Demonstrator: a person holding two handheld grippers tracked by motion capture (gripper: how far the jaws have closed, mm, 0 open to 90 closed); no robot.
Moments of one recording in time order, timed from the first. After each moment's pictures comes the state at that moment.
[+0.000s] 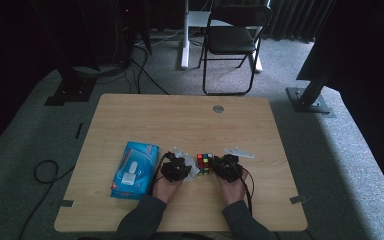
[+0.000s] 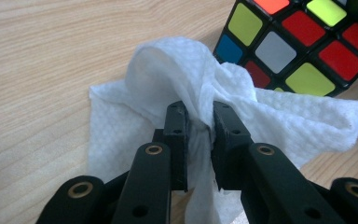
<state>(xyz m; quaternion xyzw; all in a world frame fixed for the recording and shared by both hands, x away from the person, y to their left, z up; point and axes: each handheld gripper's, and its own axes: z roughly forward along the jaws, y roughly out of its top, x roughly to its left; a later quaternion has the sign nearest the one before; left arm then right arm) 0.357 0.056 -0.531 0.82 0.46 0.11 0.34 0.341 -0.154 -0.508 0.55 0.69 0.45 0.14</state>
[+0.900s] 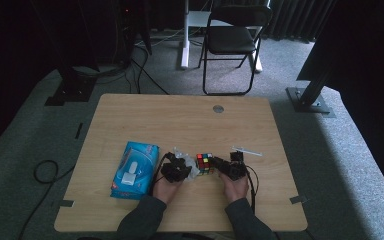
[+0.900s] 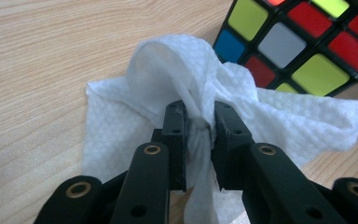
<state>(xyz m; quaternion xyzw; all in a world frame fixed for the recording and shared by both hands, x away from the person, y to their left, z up) 0.356 0.055 -0.532 0.82 0.45 0.11 0.34 0.353 -0.174 -0.517 0.59 0.64 0.48 0.02</state>
